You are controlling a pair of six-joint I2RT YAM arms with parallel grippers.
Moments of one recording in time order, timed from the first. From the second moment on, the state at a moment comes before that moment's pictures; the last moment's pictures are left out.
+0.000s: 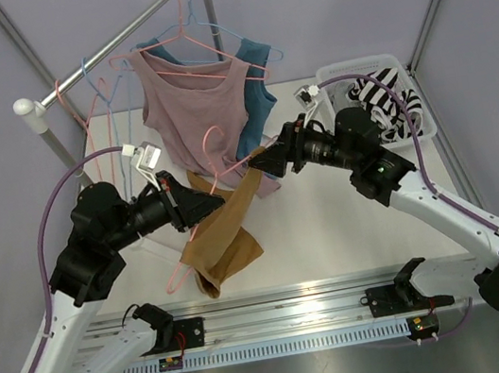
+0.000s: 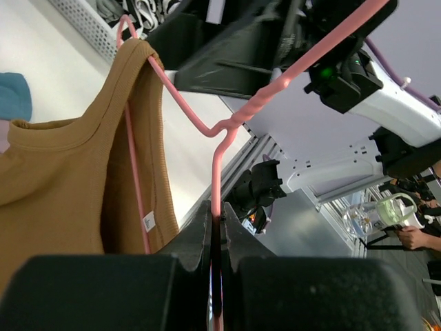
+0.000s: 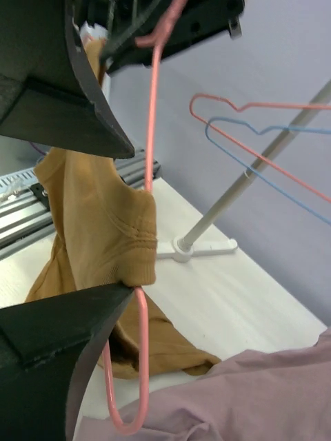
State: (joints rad) left arm -0.58 0.76 1.13 -0.52 0.51 -0.61; right arm 0.59 1.15 1.04 0.08 -0.49 0.64
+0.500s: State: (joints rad) left arm -0.58 0.77 1.14 -0.53 0.46 -0.53; right arm 0.65 1.21 1.07 -0.02 -0.22 0.52
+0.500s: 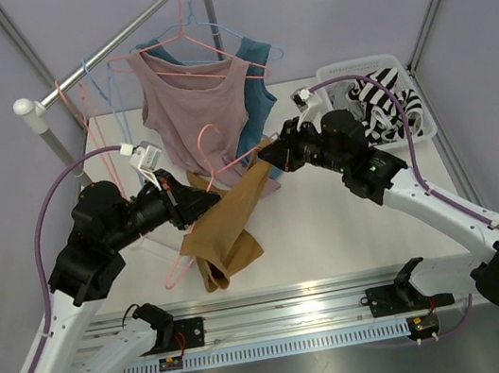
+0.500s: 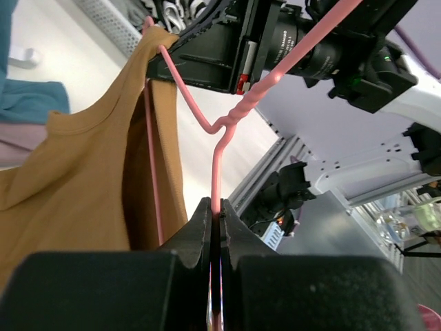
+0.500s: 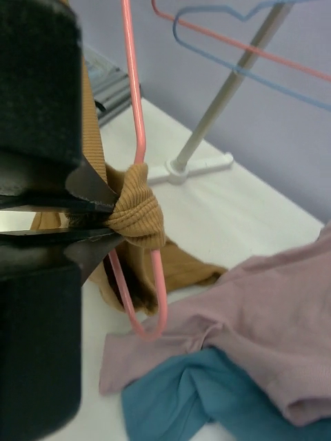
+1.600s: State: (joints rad) left arm -0.63 0.80 1.04 0.11 0.33 -0.43; right arm 0.39 1.10 1.01 0.03 -0.87 0.64
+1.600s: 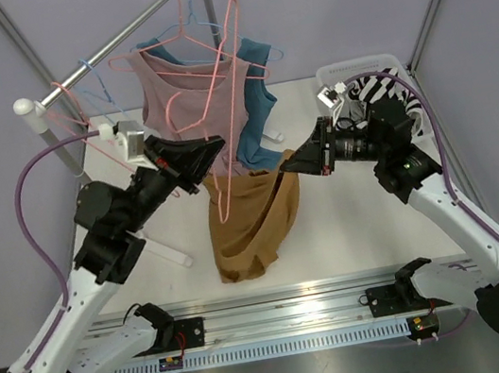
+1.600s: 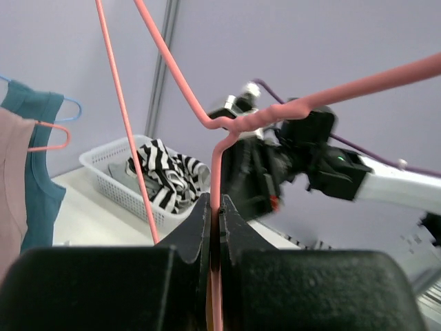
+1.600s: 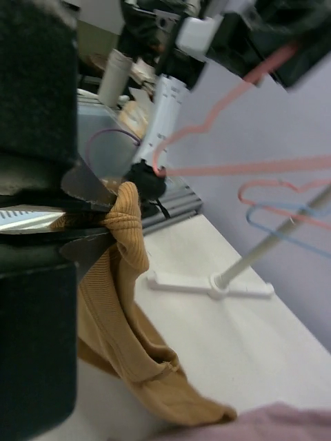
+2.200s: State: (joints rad) left arm -1.02 1.05 1.26 0.16 -0.46 -0.23; right arm 0.39 0.82 1.02 -0.49 -0.41 0.38
